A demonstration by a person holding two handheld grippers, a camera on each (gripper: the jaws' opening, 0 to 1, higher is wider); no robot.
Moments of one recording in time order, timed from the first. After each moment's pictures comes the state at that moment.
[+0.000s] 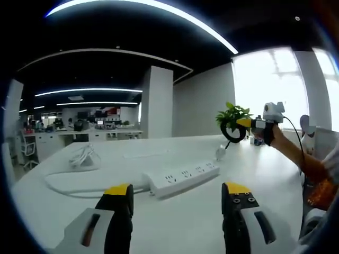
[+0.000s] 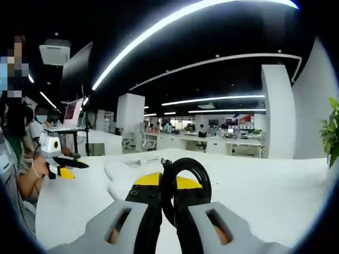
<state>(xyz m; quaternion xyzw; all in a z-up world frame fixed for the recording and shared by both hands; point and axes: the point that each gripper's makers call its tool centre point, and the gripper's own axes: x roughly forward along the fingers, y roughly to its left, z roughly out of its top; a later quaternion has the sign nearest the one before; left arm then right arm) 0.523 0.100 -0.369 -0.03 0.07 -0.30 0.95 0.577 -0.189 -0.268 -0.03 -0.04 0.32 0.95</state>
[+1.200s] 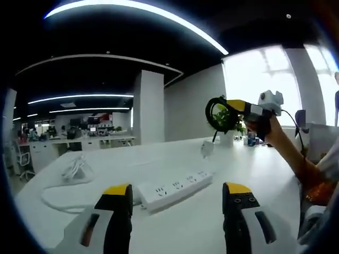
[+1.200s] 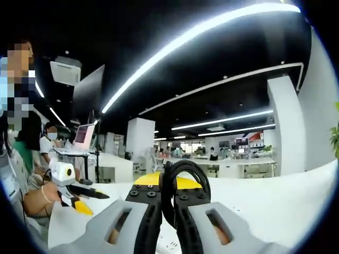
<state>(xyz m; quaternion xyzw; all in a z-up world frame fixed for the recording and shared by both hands) 0.526 0.075 -0.346 0.00 0.05 -0.33 0.94 0.553 -0.128 -0.209 0.01 -0.13 0.36 0.93</state>
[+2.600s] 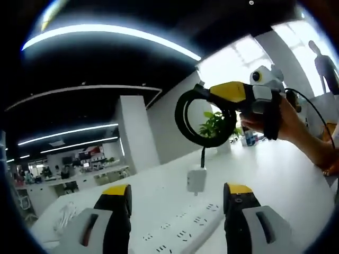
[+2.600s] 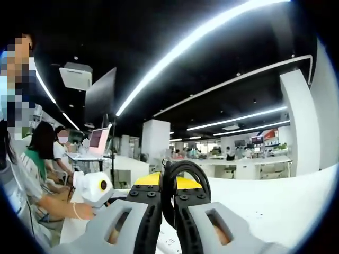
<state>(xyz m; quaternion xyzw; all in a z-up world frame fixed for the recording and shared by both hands) 0.591 -0.007 -0.309 0.09 -0.06 -0.37 0.92 0.544 -0.074 -0.193 0.02 -0.13 0.41 0.90</state>
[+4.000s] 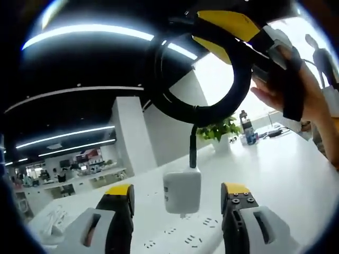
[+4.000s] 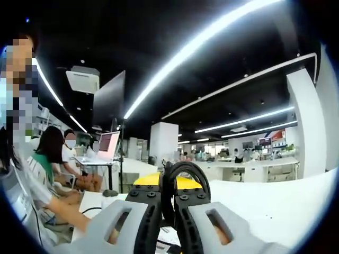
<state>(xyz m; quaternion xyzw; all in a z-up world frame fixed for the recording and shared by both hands) 0.612 -0.058 -0.320 0.09 -0.07 -0.38 0.92 0.523 -0.050 -0.178 0.02 -0.14 0.44 0.88</state>
